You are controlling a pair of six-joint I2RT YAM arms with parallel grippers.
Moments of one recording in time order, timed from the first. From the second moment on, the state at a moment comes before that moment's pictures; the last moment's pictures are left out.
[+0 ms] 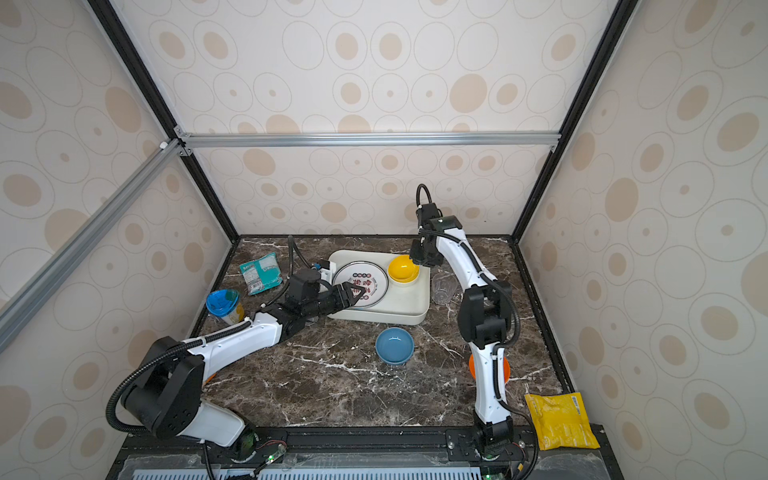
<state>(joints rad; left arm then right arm) -0.53 1.50 0.88 0.14 0.30 -0.83 0.27 2.16 2.13 -1.12 -0.04 0.45</state>
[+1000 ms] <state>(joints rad) -0.56 1.53 0.92 0.15 0.36 -0.80 -0.01 1.25 1.12 -1.02 -0.02 0.58</state>
